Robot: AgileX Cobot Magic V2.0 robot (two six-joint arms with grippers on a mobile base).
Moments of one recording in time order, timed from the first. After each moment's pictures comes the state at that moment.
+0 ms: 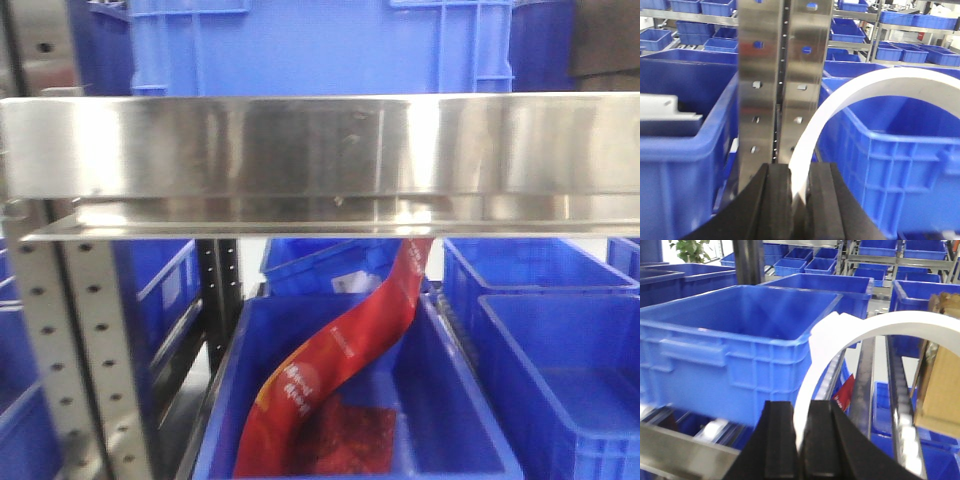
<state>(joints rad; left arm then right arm) -0.03 0.65 -0.87 -0.10 0.38 0.02 0.11 0.63 -0.91 0.21 0.53 -0.17</state>
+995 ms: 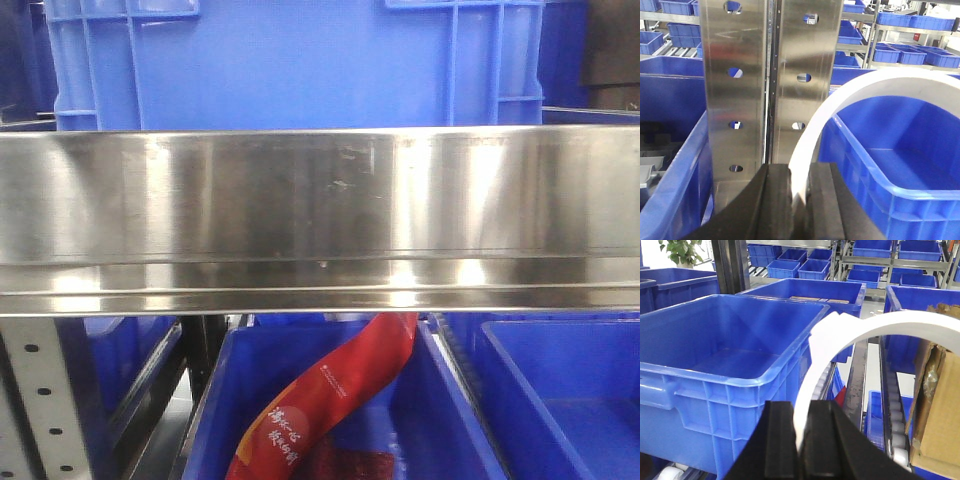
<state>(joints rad) -0.03 0.65 -0.87 -0.10 0.38 0.02 0.11 0.63 -0.91 0.21 0.53 -0.17</state>
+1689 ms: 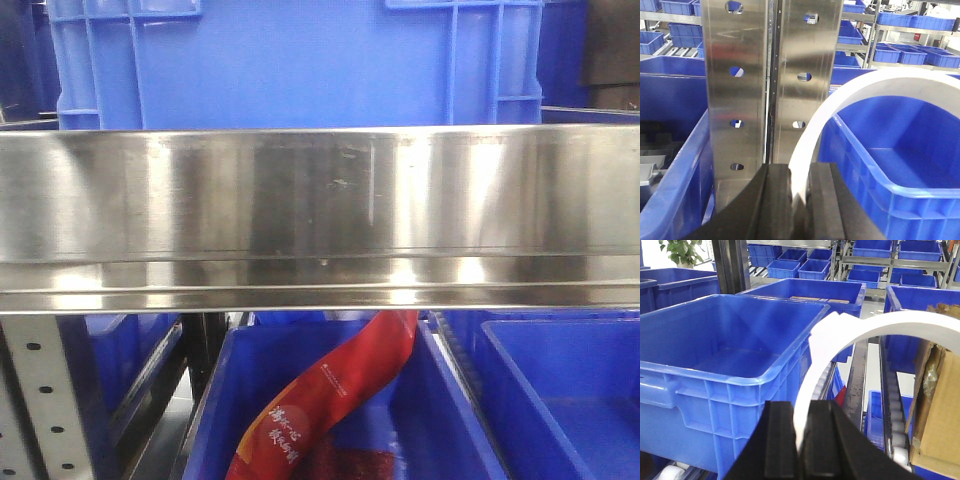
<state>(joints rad) -0.03 0.65 -0.87 -0.10 0.38 0.02 0.11 0.63 -0.91 0.21 0.53 -0.17</state>
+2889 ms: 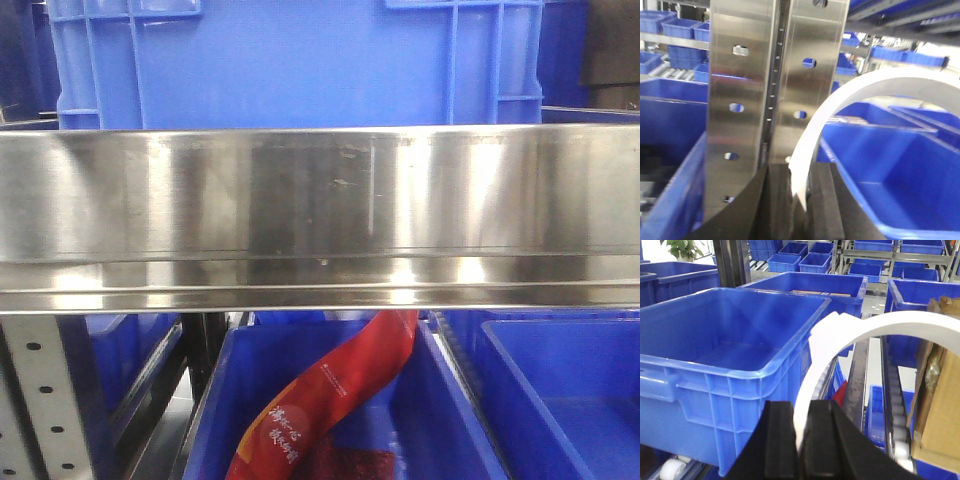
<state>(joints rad) -0.03 0.65 -0.87 -0.18 0.28 0.02 0.11 0.63 -0.91 0.22 0.54 -0.17</state>
